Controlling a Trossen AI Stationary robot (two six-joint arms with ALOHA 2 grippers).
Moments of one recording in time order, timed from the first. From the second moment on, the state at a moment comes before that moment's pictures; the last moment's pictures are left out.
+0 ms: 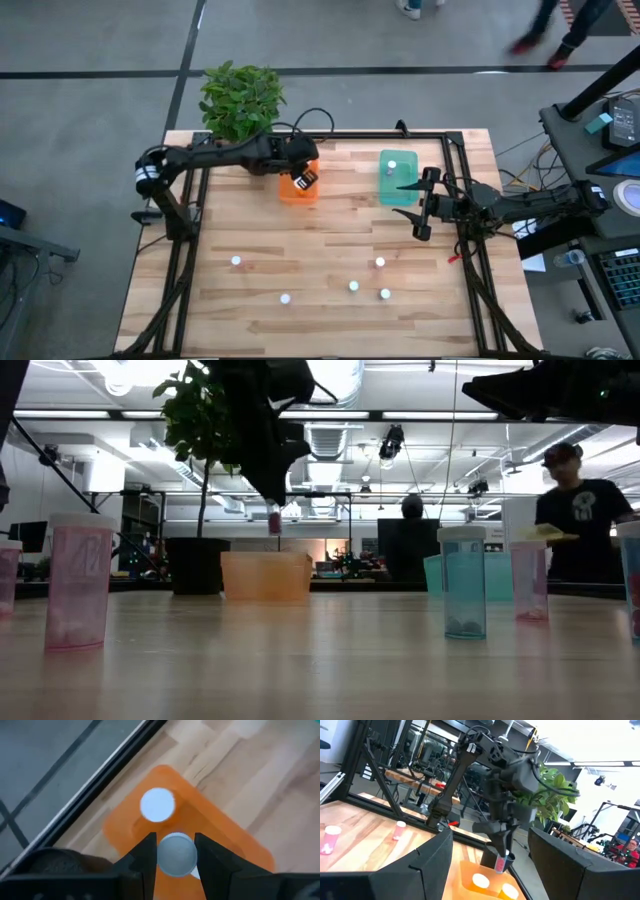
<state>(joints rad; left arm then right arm) 0.29 1.67 1.44 -0.85 -0.43 -0.35 0.05 0.59 0.18 0.60 0.11 -0.48</state>
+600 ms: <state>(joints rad) 0.36 1.68 1.31 -0.74 -0.43 -0.38 0.05 0.59 0.18 0.60 0.11 -0.47</state>
